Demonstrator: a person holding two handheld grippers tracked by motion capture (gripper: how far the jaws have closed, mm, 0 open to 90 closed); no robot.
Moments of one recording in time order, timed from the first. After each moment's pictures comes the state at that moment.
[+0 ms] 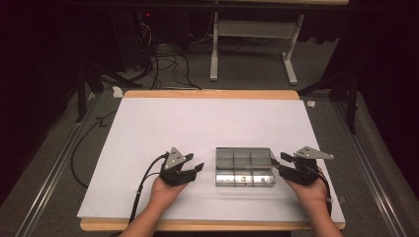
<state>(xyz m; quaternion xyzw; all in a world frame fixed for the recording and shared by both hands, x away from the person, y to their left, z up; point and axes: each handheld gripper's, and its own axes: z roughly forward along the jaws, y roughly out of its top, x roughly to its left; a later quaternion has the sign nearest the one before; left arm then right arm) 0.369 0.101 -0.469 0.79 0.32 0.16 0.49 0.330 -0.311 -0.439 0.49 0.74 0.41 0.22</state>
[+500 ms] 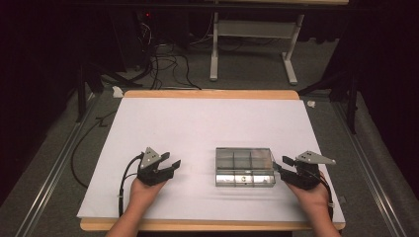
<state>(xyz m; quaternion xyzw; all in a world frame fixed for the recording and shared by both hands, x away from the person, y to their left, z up) 0.375 0.156 -0.476 0.77 0.38 0.18 0.48 0.320 -0.314 -0.445 0.49 0.74 0.41 0.22</state>
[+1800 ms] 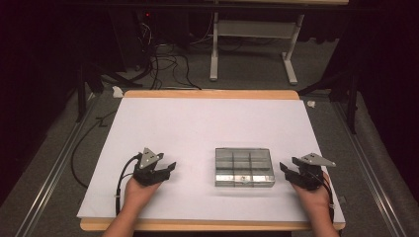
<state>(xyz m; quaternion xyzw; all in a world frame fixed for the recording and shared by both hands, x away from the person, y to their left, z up) 0.378 0.170 -0.479 0.79 0.38 0.21 0.43 0.325 -0.336 -0.472 0.53 0.72 0.35 0.28</state>
